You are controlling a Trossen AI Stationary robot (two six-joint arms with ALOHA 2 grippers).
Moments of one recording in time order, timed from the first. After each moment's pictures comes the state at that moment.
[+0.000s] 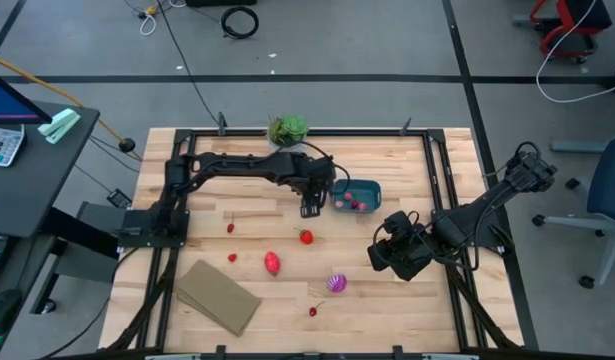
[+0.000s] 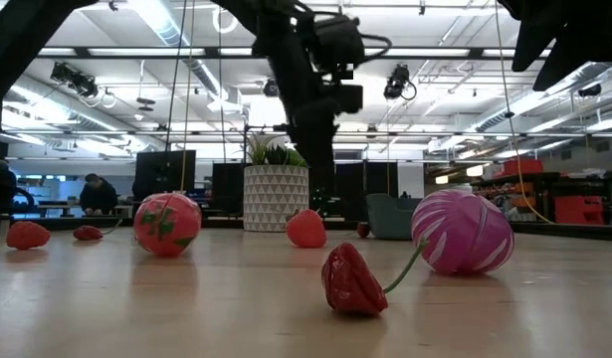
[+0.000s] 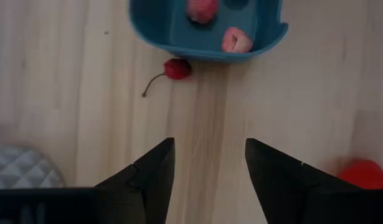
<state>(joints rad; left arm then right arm) 0.17 2.06 1.68 -0.75 -0.09 0.14 0.58 1.31 1.06 -0.97 0.43 1.69</state>
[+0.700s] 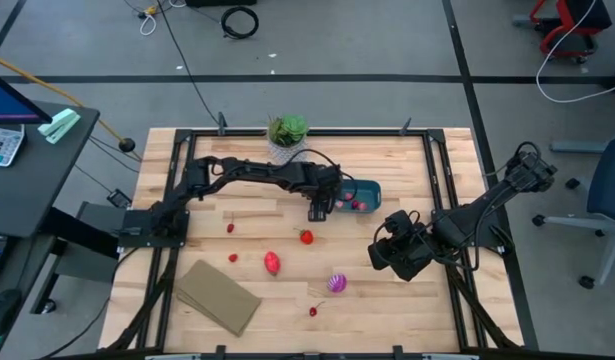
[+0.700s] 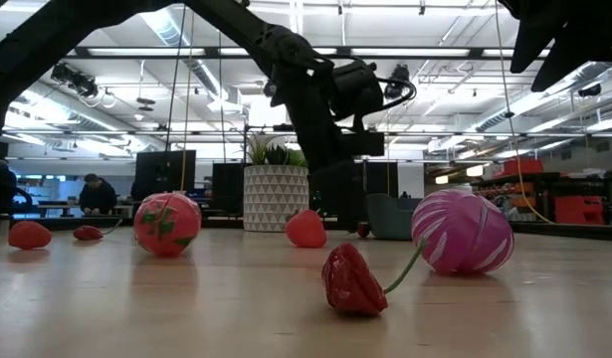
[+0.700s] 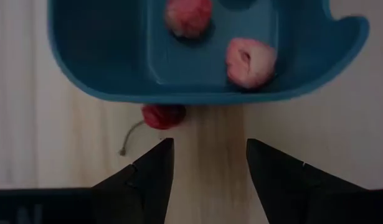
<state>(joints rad) 0.18 2.23 1.67 -0.53 -0.09 0.27 0.58 1.31 1.06 -0.99 0.45 1.69</state>
